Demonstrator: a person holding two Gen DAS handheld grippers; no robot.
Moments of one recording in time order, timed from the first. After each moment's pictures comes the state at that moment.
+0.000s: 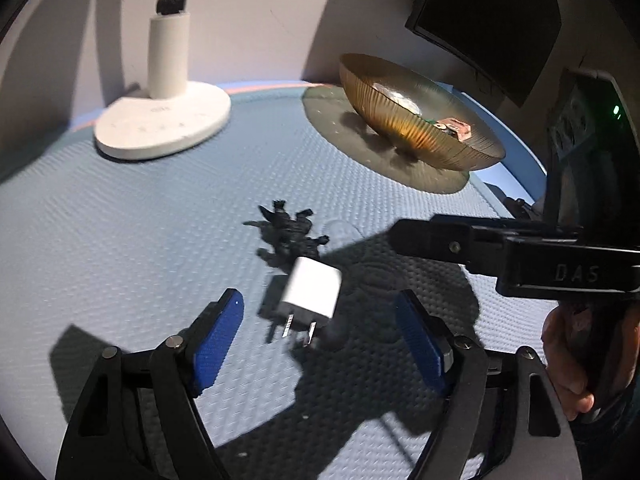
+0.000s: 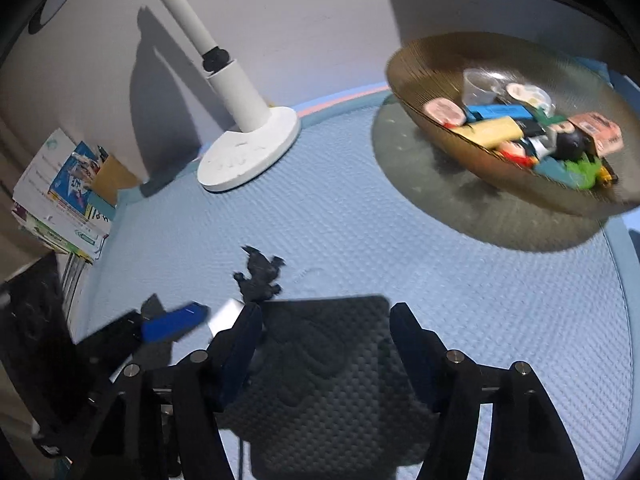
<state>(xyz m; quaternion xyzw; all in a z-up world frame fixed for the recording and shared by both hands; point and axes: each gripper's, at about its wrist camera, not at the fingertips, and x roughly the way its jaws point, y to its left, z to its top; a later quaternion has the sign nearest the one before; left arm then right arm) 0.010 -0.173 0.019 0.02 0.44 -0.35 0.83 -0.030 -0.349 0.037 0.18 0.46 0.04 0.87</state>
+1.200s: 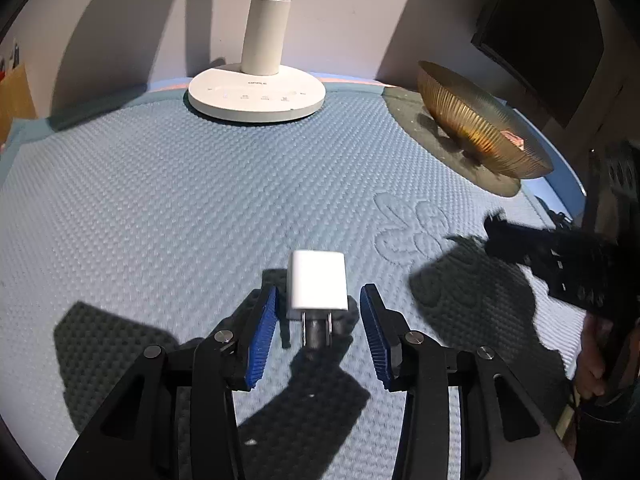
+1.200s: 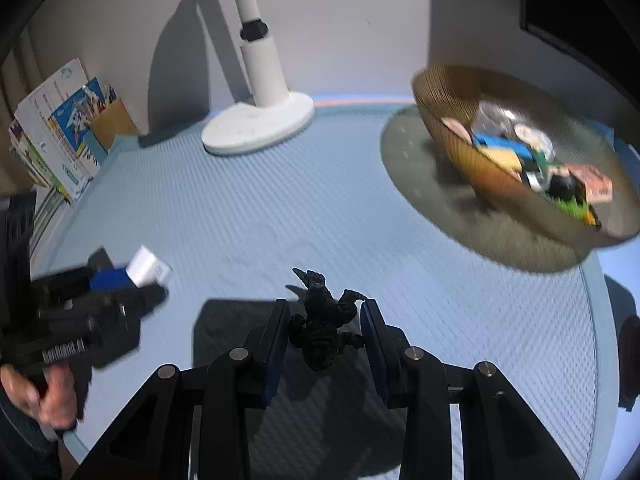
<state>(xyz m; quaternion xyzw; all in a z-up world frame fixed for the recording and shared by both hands) 0.010 -0.113 0.007 0.01 0.45 -0.26 0.86 -0.038 -0.332 0.024 0.06 0.46 0.04 0.89</state>
